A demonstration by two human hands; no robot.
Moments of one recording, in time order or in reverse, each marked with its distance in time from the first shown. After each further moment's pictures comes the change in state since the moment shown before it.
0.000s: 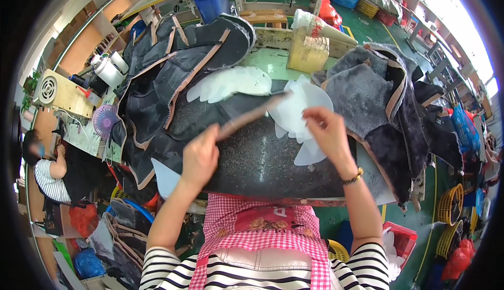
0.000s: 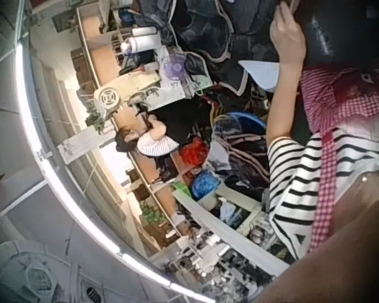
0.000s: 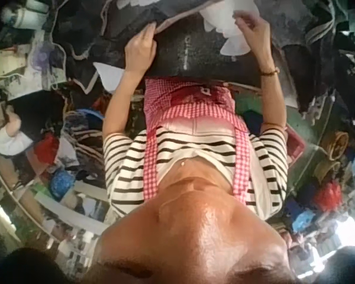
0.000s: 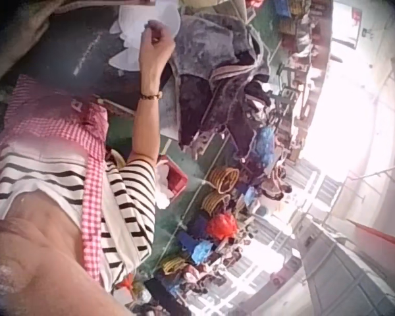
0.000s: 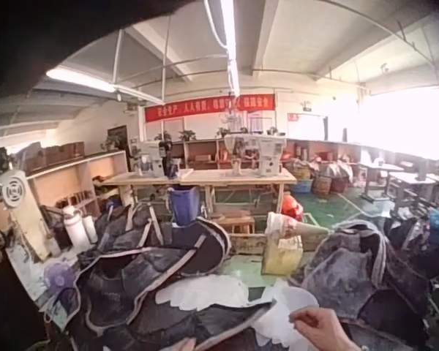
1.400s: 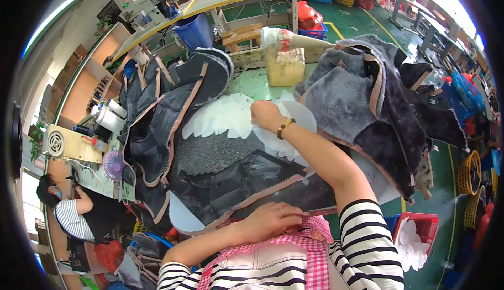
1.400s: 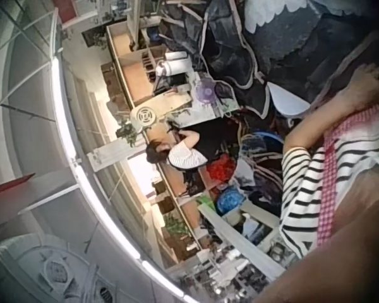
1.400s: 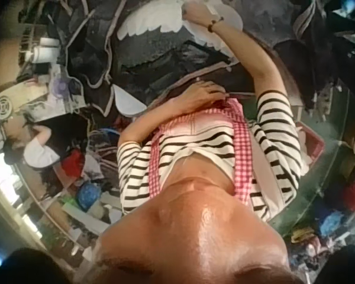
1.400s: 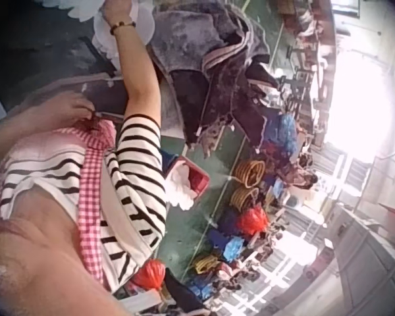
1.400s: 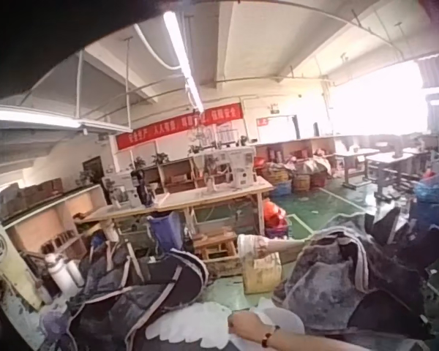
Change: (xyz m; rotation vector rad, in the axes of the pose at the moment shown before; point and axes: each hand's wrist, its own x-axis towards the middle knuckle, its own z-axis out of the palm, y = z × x) left_hand -0.001 0.119 0.035 -0.681 -0.485 0.516; right_hand 0.143 0.049 0.079 -0.546 -0.248 -0.207
